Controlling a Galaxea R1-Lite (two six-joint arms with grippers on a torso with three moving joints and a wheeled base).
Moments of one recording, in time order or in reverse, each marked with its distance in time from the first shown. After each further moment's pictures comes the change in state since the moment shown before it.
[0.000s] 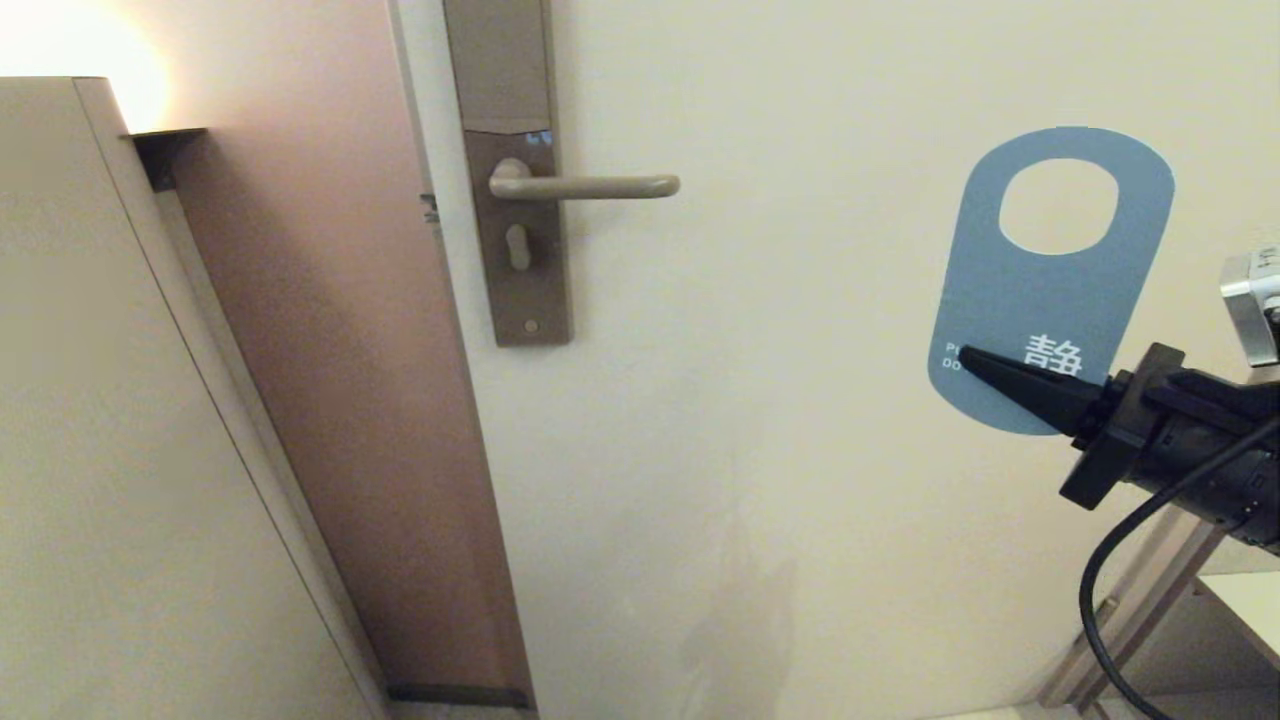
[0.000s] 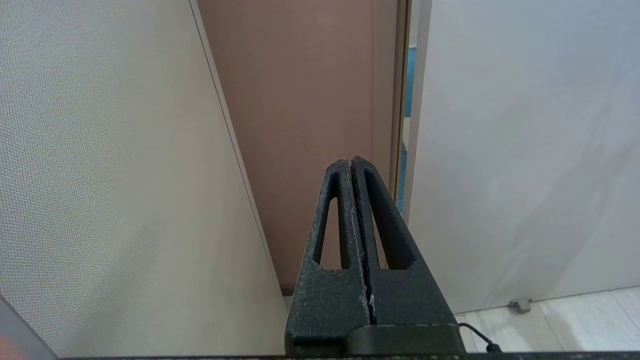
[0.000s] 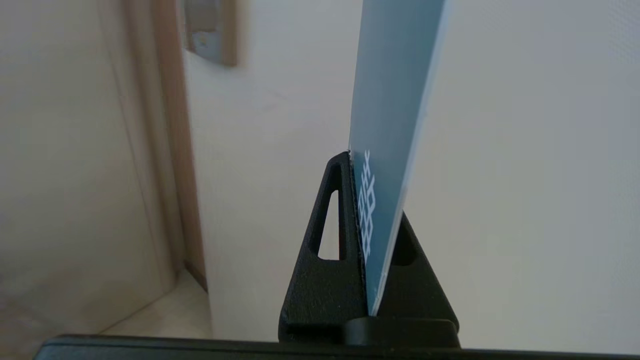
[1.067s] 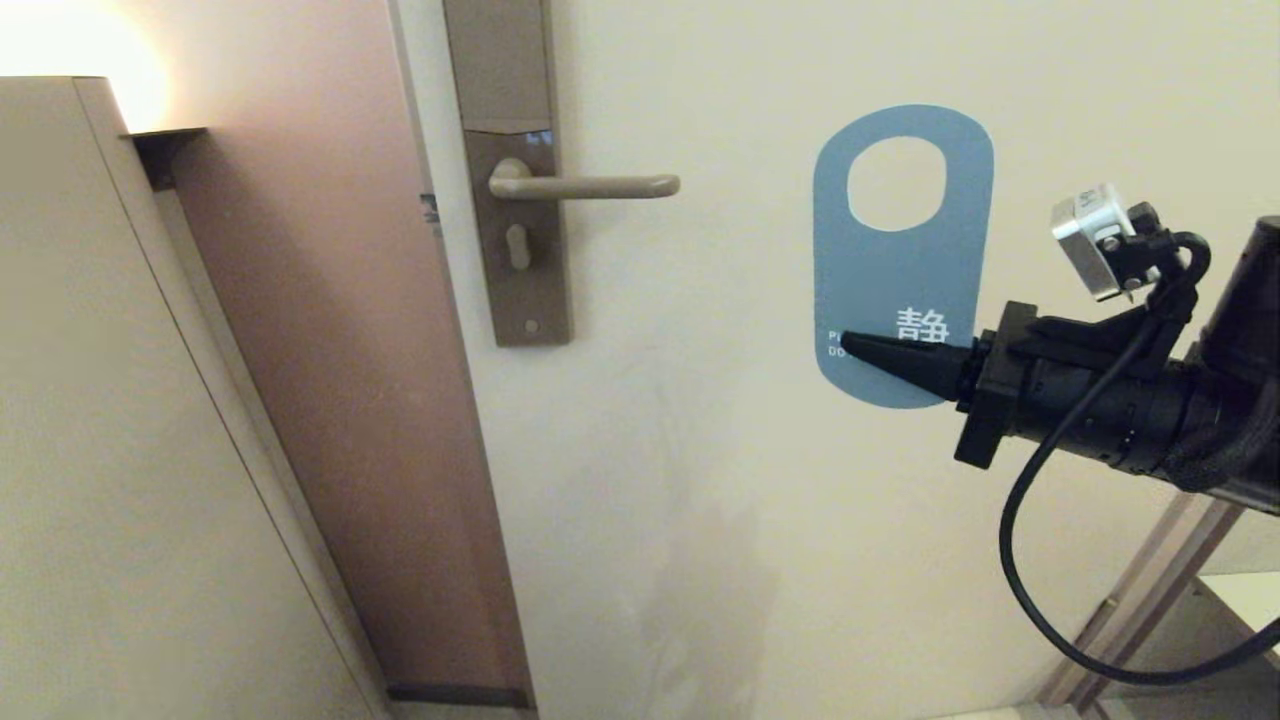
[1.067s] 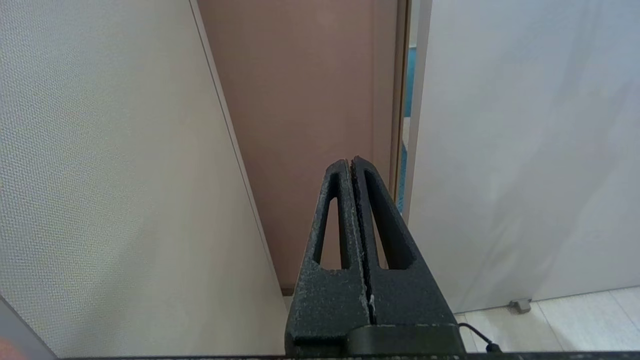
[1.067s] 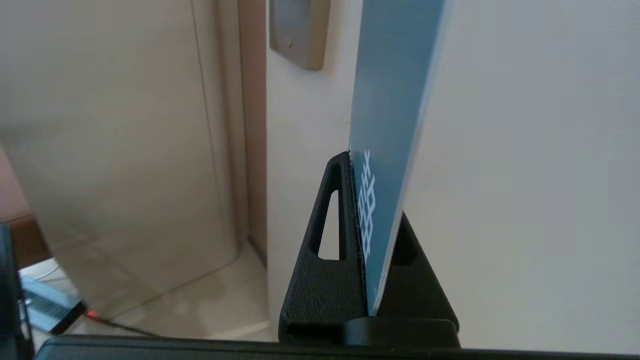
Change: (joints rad) left arm 0.000 0.000 0.000 0.000 -0.001 0.000; right arm 0.157 0.125 -0.287 0.273 0.048 -0.011
